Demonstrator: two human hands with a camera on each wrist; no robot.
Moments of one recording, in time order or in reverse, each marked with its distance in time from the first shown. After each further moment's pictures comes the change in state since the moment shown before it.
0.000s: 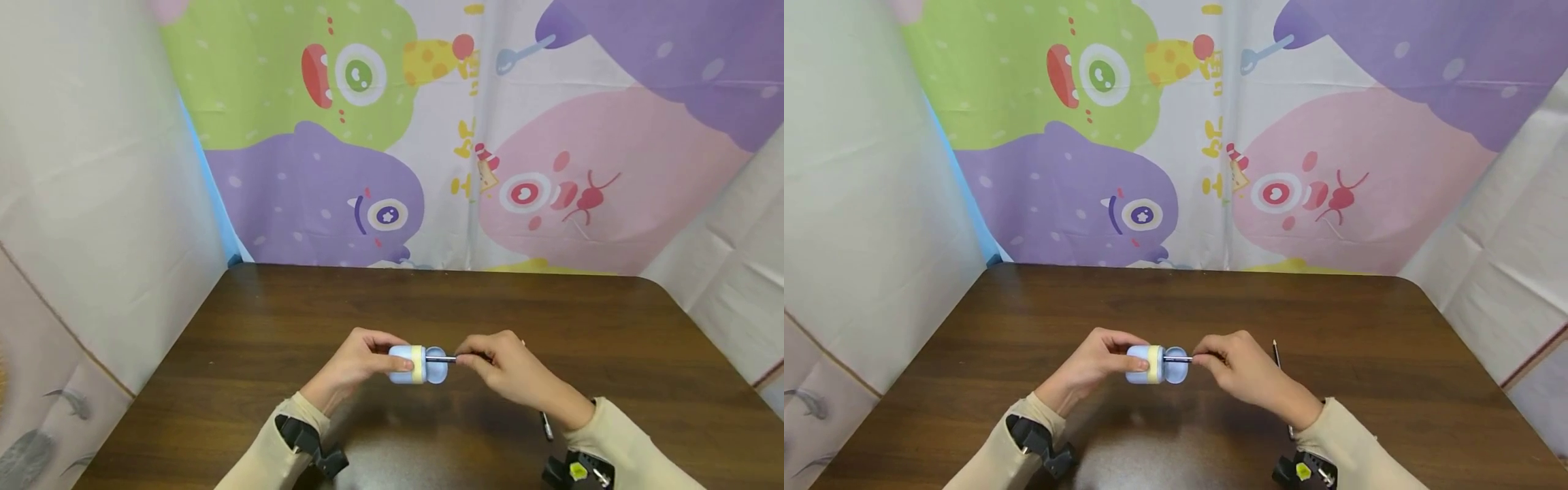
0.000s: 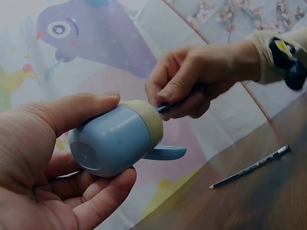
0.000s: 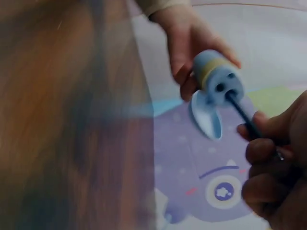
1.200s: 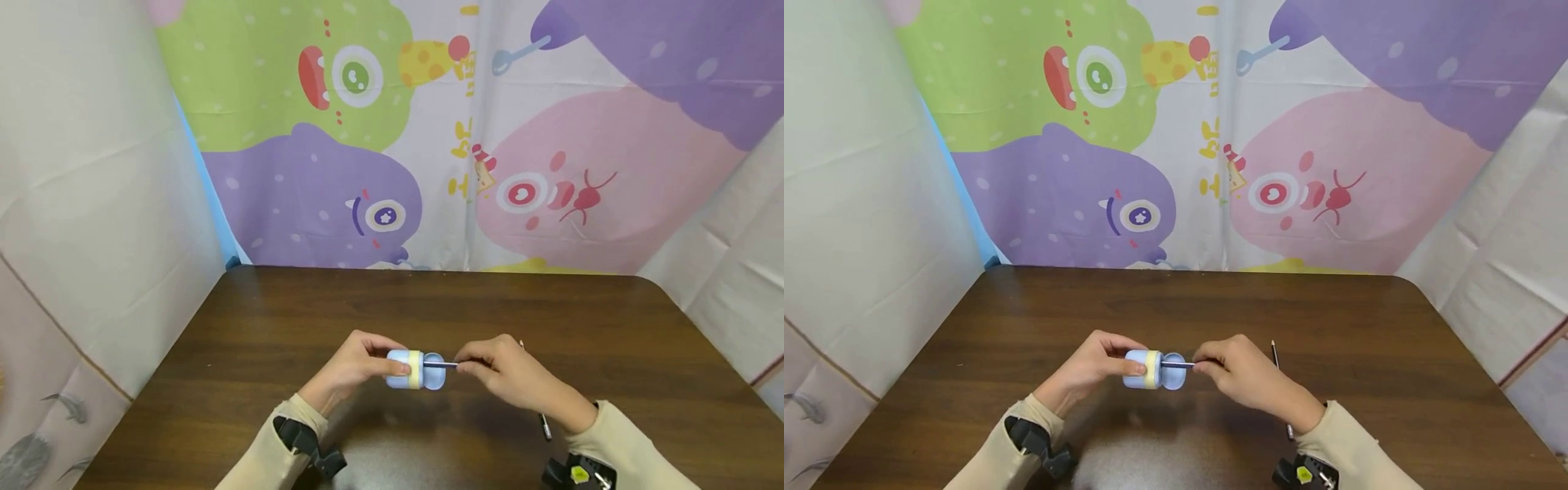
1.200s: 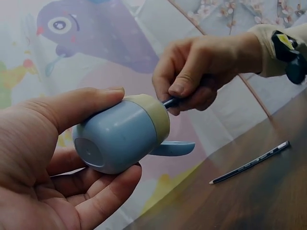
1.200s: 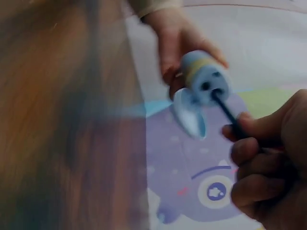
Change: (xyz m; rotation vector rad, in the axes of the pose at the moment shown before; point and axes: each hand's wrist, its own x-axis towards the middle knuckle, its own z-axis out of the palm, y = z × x) left_hand 0.000 -0.003 -0.001 -0.010 -0.044 0.003; right_hand -0.004 -0.002 -0.004 0.006 -0.082 0.005
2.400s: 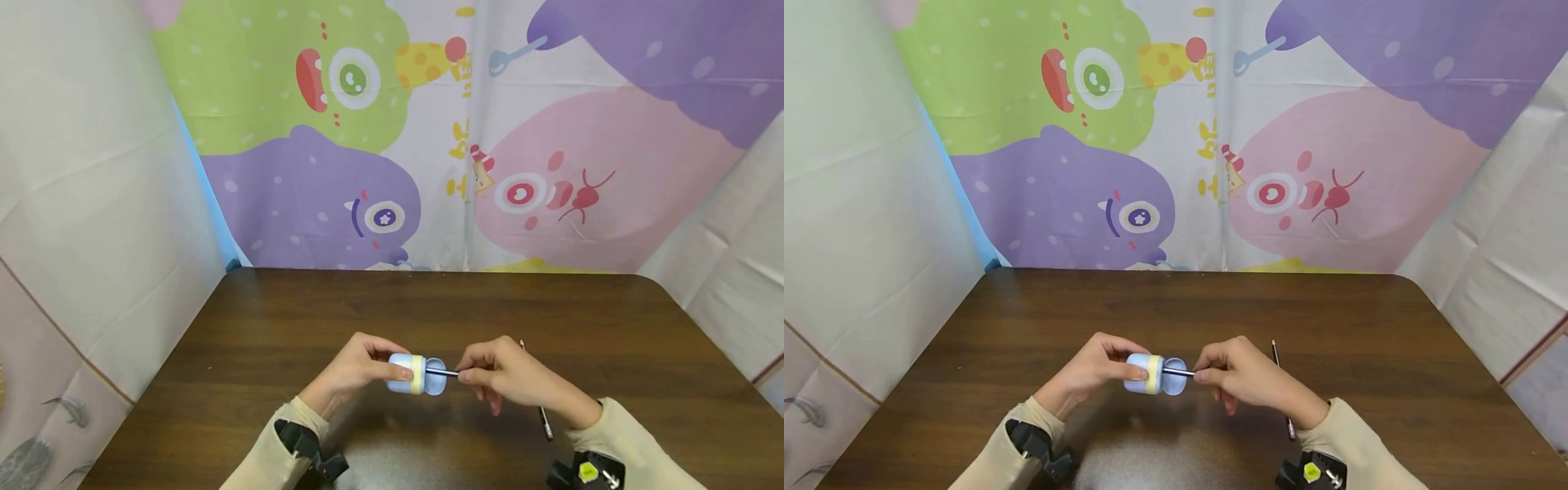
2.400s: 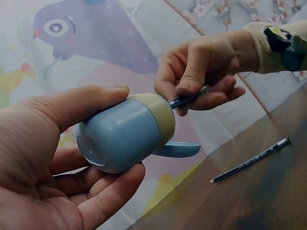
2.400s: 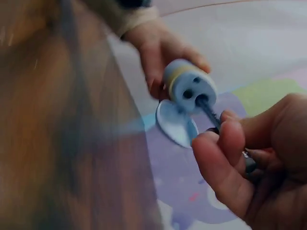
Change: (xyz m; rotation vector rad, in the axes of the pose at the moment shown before) left_hand -0.002 0.003 0.001 0.042 -0.029 0.010; right_hand -0.003 -0.003 -0.005 0.396 -0.173 0.232
